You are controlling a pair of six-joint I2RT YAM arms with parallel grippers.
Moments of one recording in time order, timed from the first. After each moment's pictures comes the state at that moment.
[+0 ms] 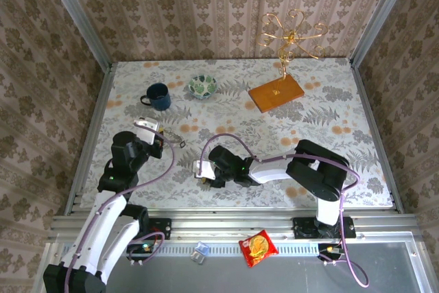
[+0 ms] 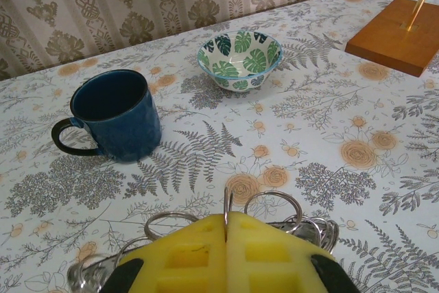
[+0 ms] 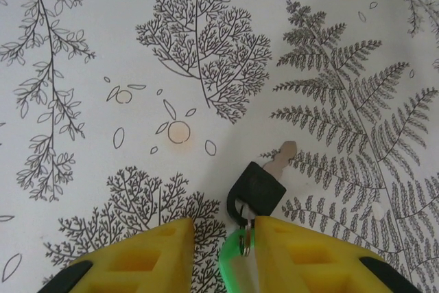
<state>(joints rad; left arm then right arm) -0.24 0.64 0.45 -0.16 0.15 0.13 1.02 1.85 0.86 0.20 -0.11 -0.45</state>
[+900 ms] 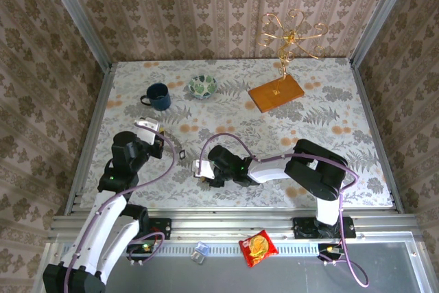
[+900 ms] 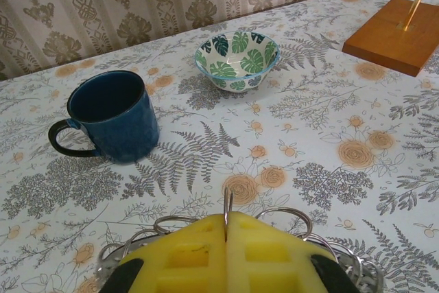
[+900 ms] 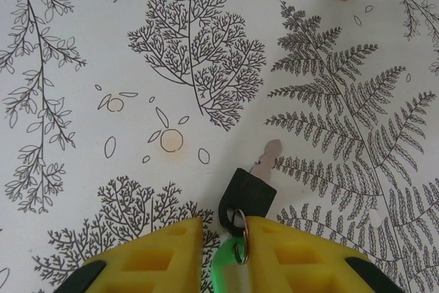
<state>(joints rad) -0.25 0.64 0.45 -0.16 0.15 0.13 1.01 1.86 0.87 0.21 -0.11 -0.44</state>
